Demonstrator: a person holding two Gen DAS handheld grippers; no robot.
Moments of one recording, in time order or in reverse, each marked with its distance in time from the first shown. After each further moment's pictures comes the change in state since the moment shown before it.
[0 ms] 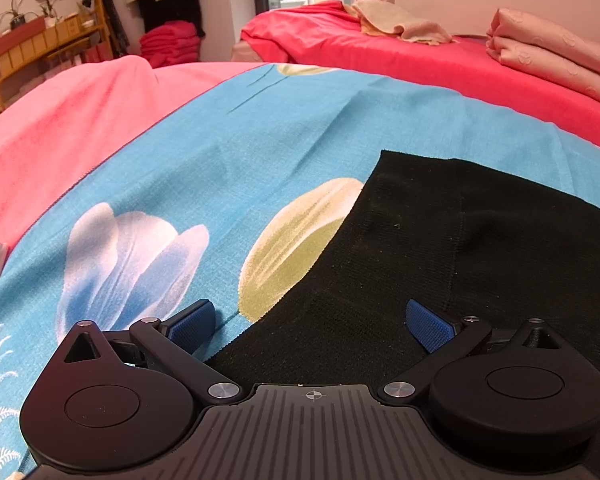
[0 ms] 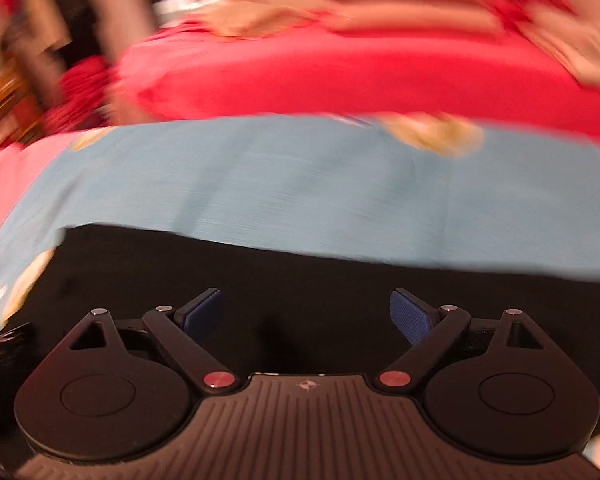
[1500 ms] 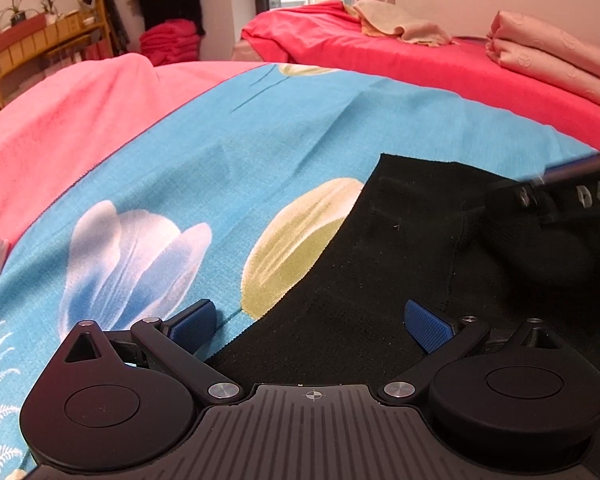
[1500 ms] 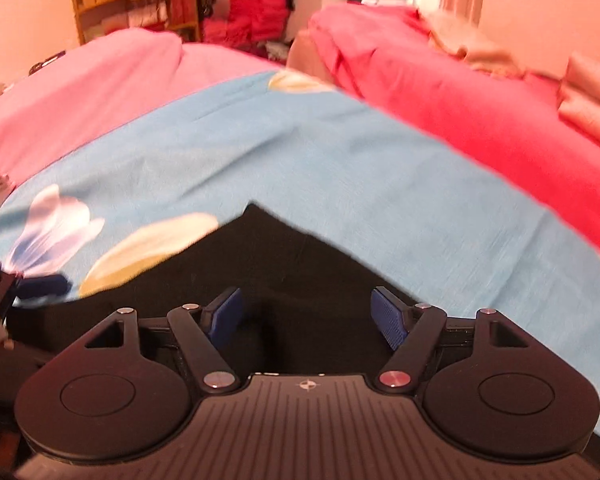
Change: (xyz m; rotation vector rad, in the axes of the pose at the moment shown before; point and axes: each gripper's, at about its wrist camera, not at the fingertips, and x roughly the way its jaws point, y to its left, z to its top) left arm -0.002 0.001 0.000 -0.008 0.002 -0.007; right arm 0.066 0.244 0.024 -0.575 -0.012 0.264
